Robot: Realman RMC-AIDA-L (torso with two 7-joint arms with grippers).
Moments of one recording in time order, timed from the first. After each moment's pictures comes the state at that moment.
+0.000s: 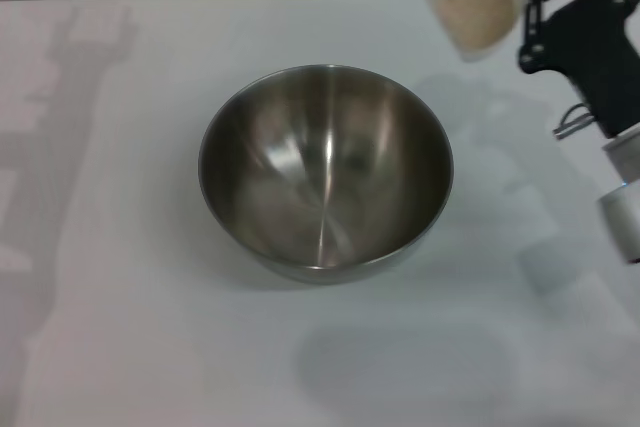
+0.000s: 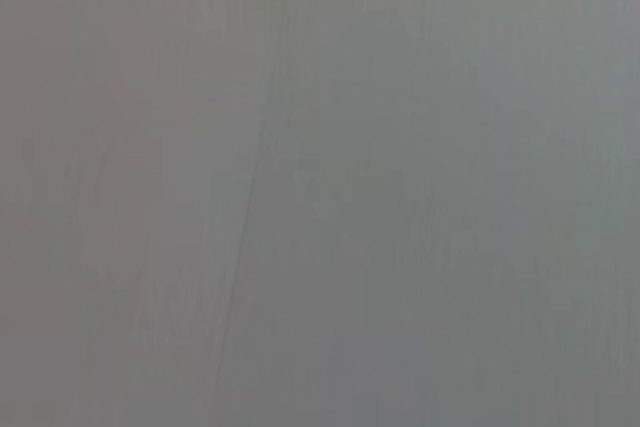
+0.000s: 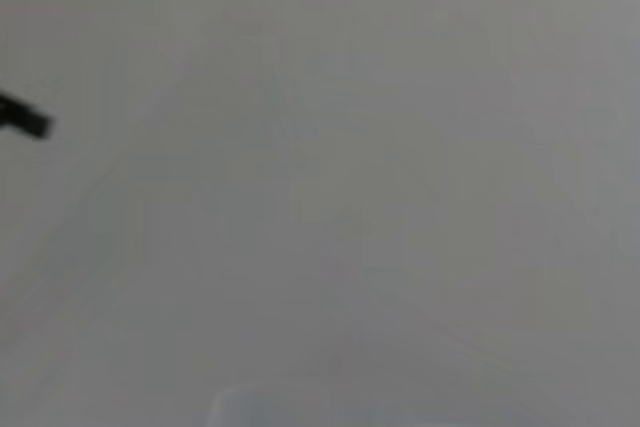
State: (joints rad) left arm -0.38 -2.06 -1.55 -0.74 2.89 0.84 -0.23; right arm 0.52 2.08 0.48 0.16 -2.15 -1.50 -0.36
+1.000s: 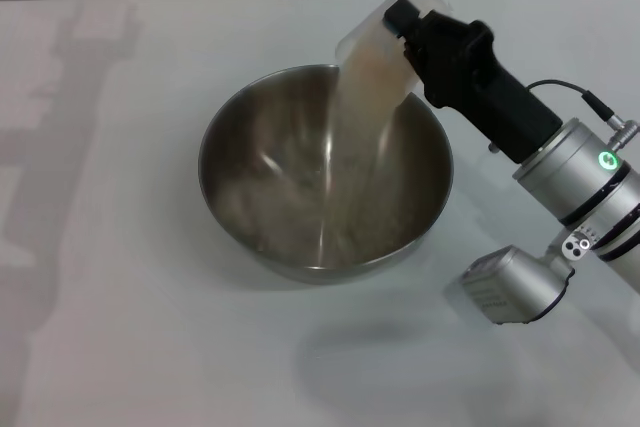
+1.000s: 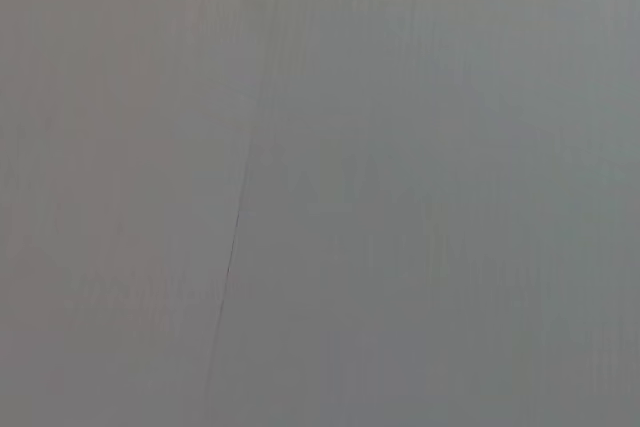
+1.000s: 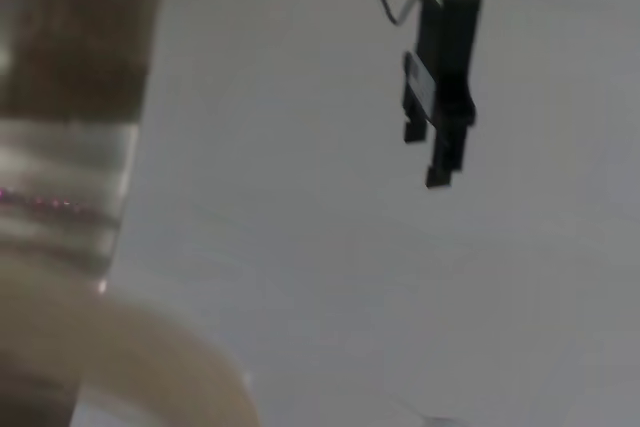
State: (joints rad) left arm -0.39 -2.06 -1.55 -0.75 2.89 0.83 -0.23; right arm 0.57 2.08 0.46 0.23 -2.38 -1.41 -1.51
